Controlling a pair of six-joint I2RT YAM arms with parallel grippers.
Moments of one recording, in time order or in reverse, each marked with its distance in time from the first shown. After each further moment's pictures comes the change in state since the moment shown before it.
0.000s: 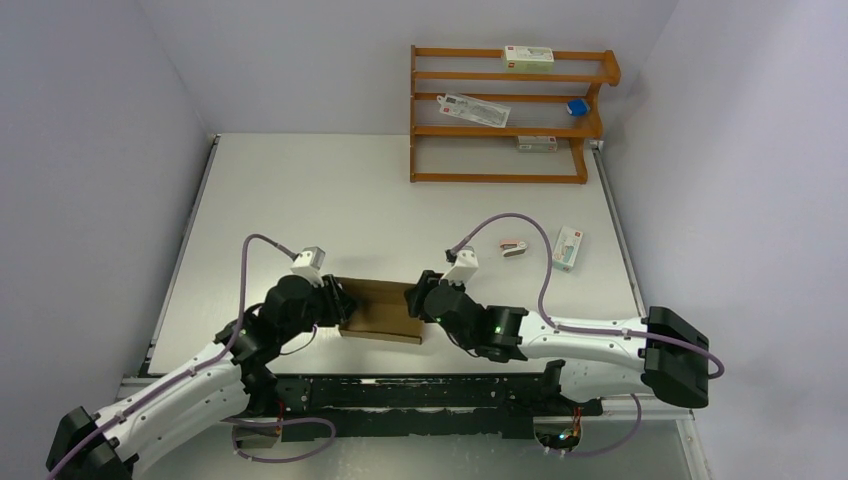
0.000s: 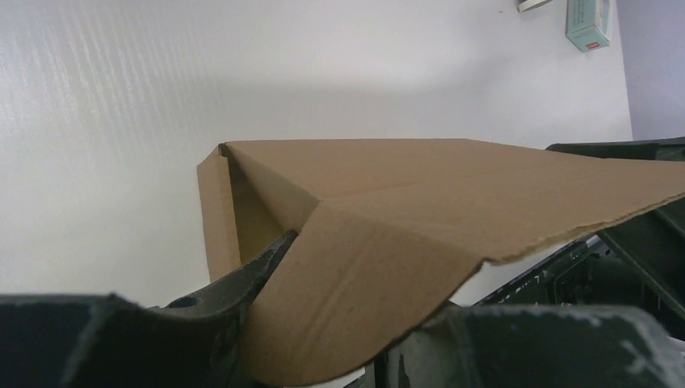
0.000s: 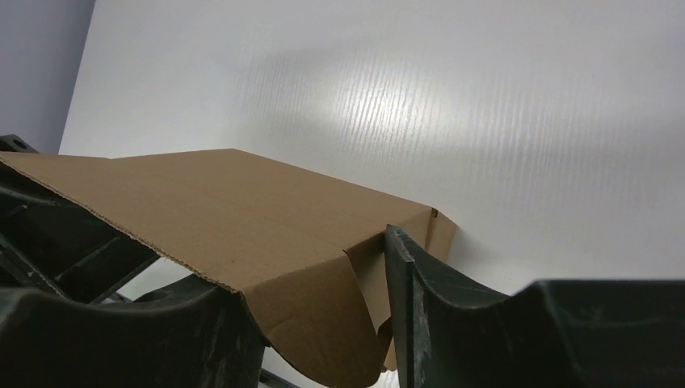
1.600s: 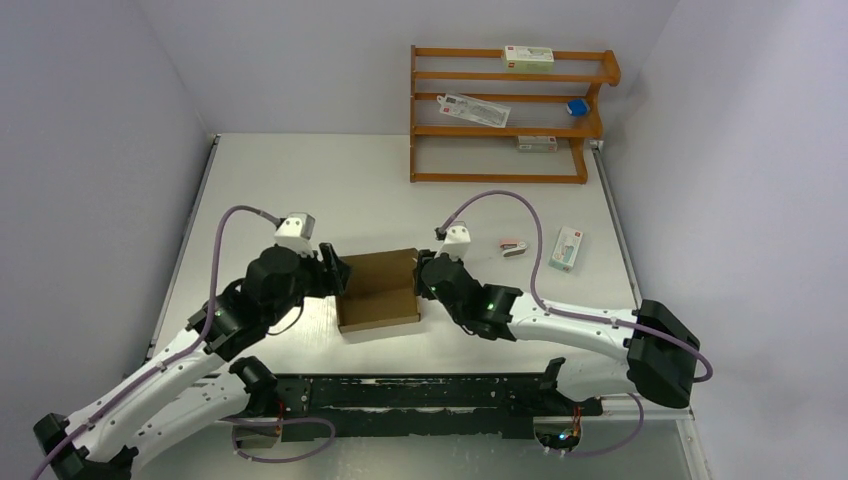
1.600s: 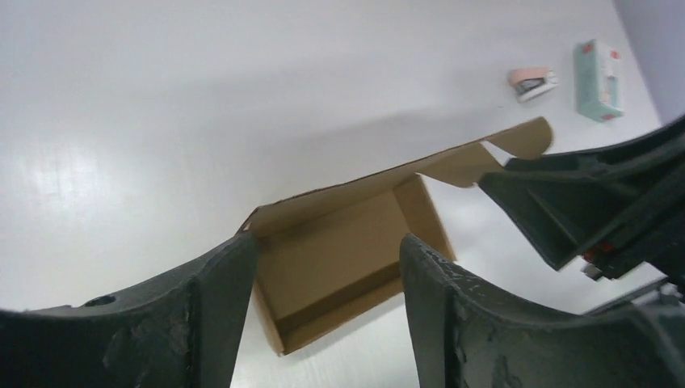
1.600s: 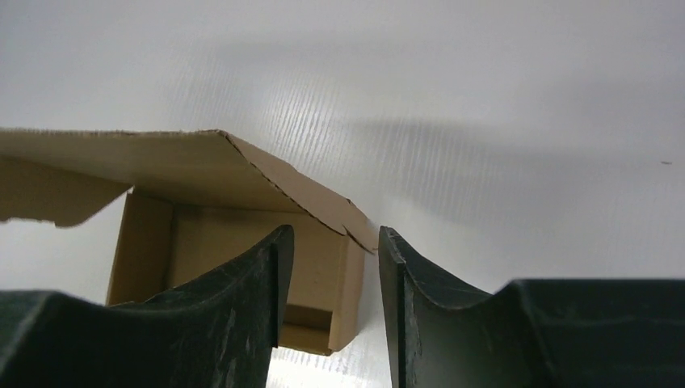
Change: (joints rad) left arm -0.024 0.053 0.358 -0.240 -0.200 0.207; right arm -0.149 0.095 0.121 -0.034 -0.022 -0.275
